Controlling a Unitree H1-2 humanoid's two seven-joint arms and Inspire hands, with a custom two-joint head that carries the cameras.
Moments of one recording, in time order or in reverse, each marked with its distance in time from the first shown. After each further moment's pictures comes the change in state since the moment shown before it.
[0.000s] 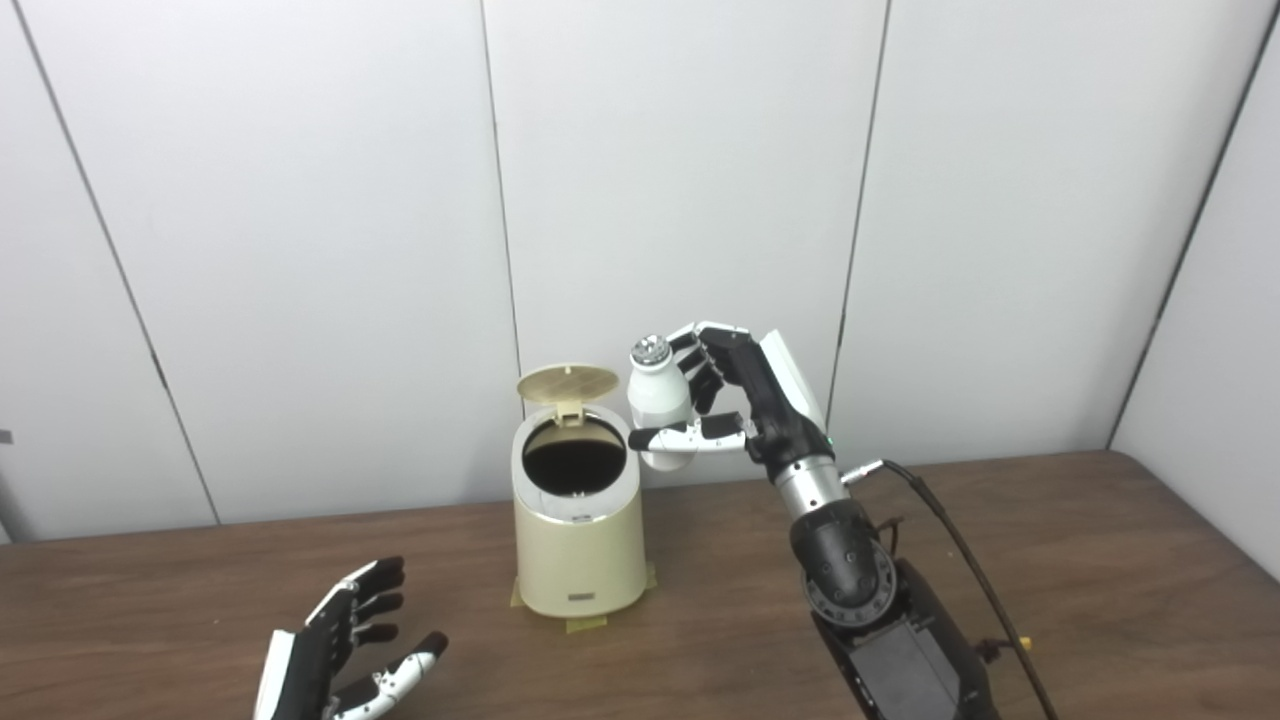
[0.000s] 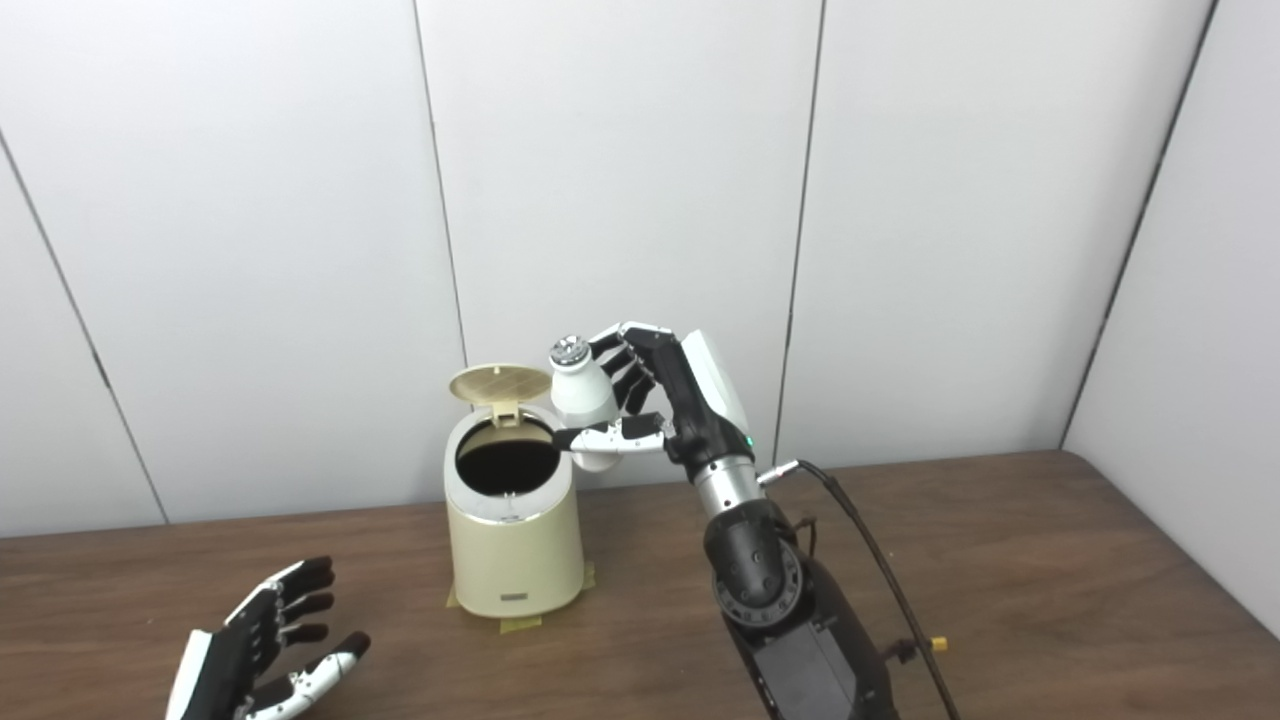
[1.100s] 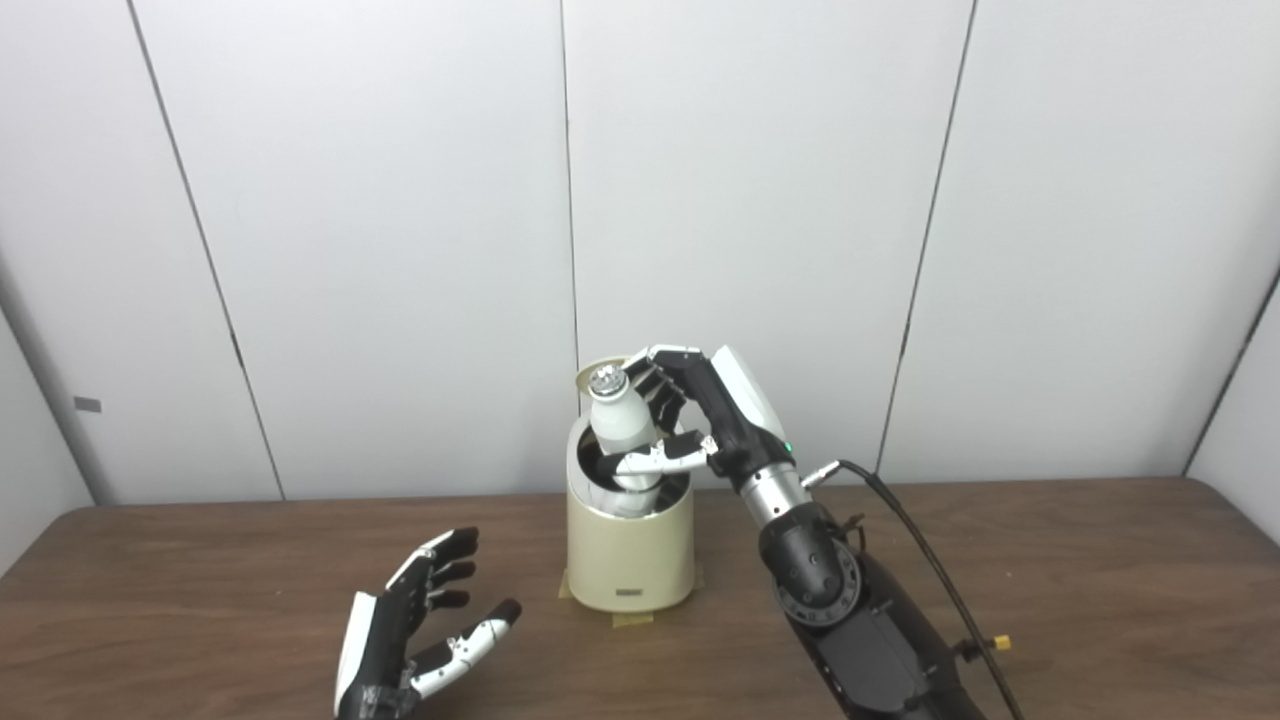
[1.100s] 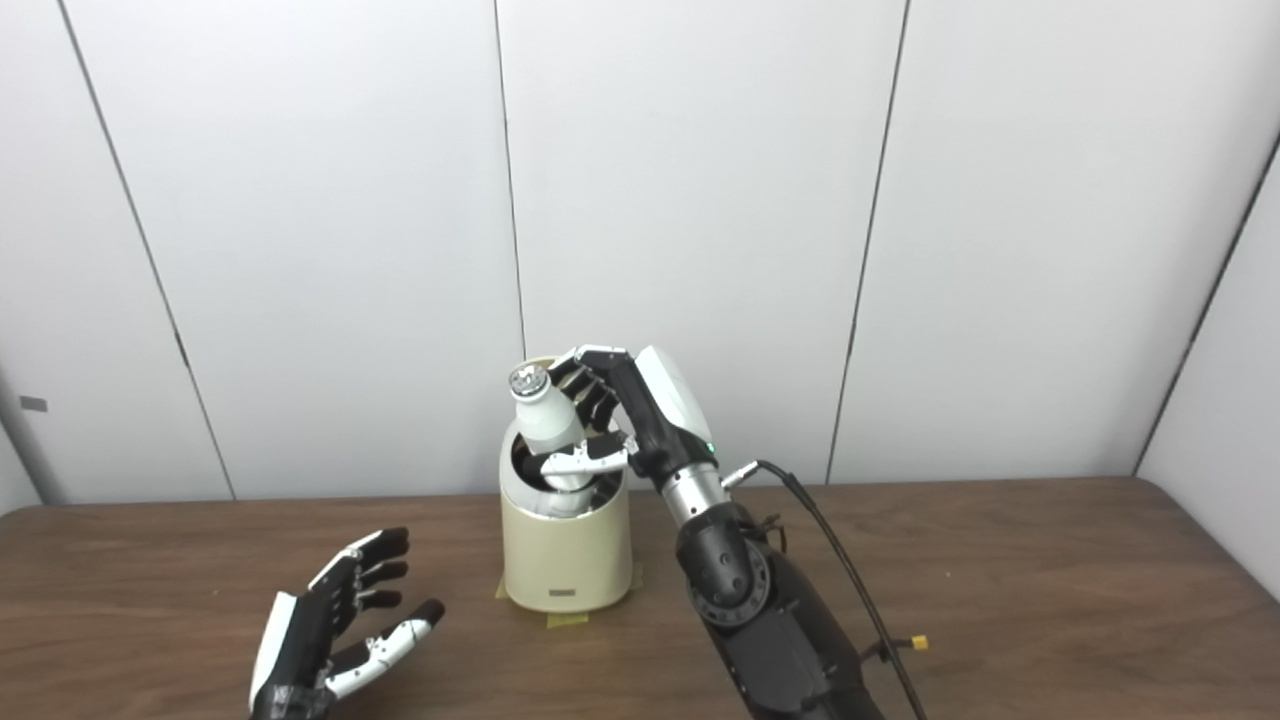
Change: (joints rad) left arm -0.021 -0.025 -0.037 0.026 0.030 -0.042 0.045; right arm -0.130 0.079 0.070 0.316 -0.064 -0.181 -0.015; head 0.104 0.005
